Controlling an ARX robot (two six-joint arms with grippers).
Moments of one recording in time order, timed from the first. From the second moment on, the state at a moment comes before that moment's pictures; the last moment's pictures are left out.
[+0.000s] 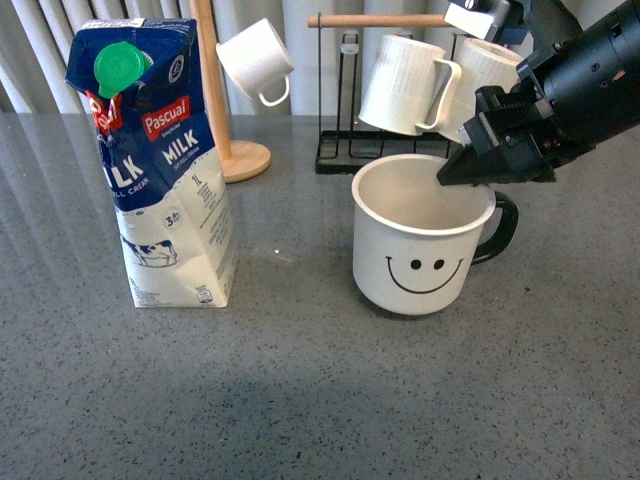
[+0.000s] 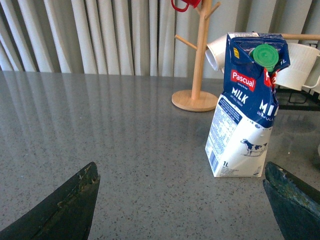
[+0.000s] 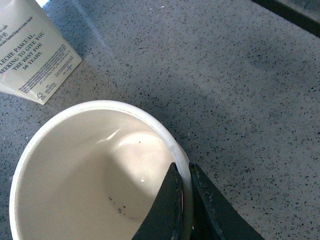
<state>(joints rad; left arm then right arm) 0.00 0.01 0.01 0.00 0.00 -0.01 0.23 1.82 1.32 -0.34 -0.42 -0.28</state>
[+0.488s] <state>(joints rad) 0.00 0.01 0.01 0.00 0.00 -0.01 0.24 1.86 1.32 -0.33 -0.39 -0.28</state>
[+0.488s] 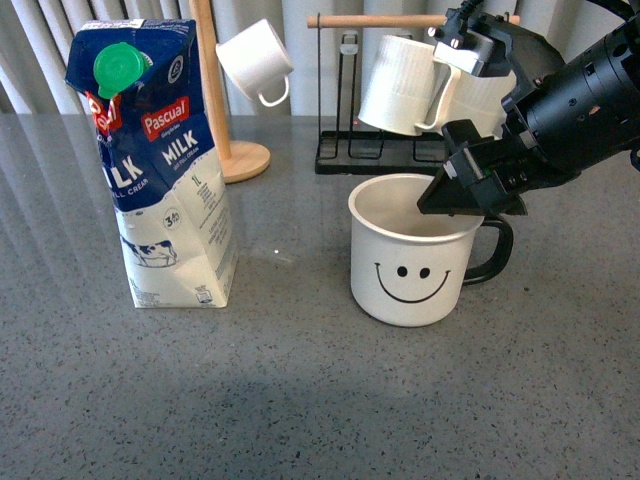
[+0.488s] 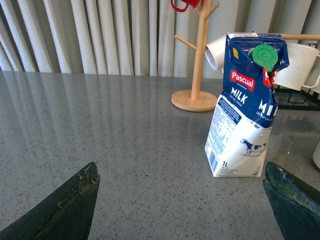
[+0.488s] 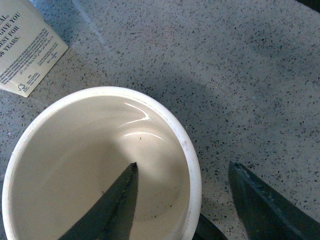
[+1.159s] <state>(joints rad) 0.00 0.01 0.01 0.00 0.00 -0.01 0.16 1.48 1.07 0.10 -0.30 -0.09</state>
